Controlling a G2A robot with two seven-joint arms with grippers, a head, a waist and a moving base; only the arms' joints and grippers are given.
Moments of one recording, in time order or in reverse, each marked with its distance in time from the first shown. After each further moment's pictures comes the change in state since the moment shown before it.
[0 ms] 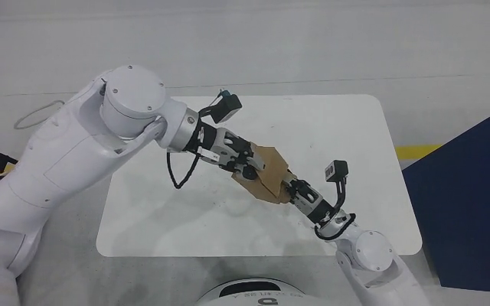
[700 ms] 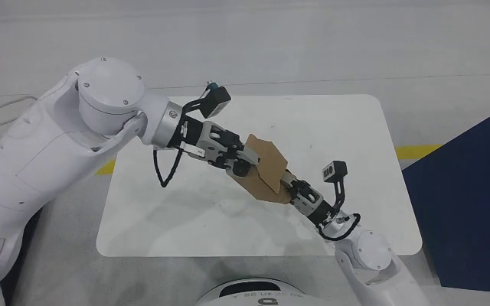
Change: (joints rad) left arm -0.014 0.069 -0.028 -0.028 -0.090 -0.025 0.024; right arm 0.011 0.002 -0.004 0.037 0.106 -0.068 0.050
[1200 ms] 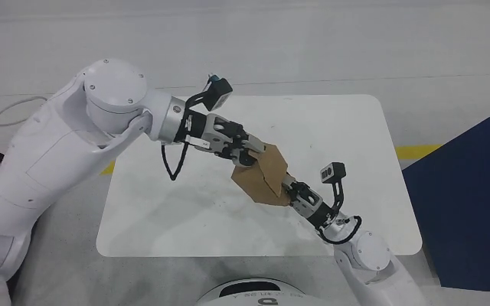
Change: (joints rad) left arm 0.010 -0.038 0.011 0.044 -0.003 -0.065 0.055; right arm -0.001 0.002 -0.008 0.021 0.014 -0.050 0.026
